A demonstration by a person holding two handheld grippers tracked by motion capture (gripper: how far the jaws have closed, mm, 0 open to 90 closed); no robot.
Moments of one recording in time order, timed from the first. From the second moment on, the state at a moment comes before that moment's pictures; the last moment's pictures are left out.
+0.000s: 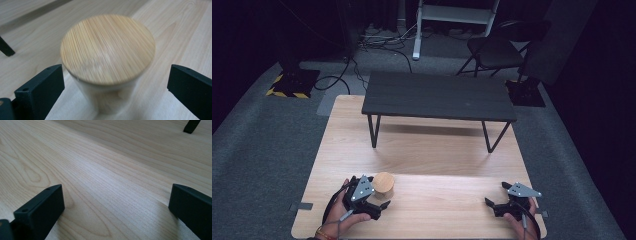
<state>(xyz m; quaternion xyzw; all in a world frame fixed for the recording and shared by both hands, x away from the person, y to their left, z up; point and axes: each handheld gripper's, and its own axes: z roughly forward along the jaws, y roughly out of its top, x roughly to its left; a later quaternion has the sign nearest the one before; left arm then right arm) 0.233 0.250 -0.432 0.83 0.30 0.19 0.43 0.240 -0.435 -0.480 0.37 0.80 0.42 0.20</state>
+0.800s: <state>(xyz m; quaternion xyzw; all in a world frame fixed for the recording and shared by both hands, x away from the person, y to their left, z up) 0.259 0.233 -0.441 0.83 0.29 0.18 0.43 0.240 -0.435 -0.480 0.37 0.80 0.42 0.20</state>
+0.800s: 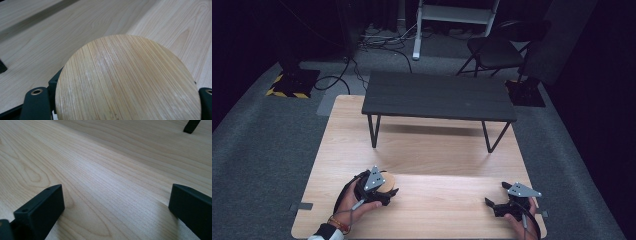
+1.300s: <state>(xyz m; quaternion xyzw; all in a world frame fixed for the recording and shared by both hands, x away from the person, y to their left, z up) 0.283 0.221 -0.392 0.83 0.28 0.17 0.45 0.240 -0.435 -0.480 0.37 0.80 0.42 0.20</state>
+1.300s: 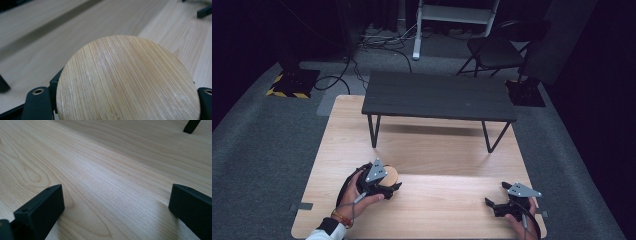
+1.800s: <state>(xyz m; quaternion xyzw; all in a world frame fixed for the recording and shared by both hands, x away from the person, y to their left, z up) 0.363 0.159 -0.280 0.82 0.23 0.16 0.51 0.240 -0.436 -0.480 0.37 0.80 0.42 0.20</state>
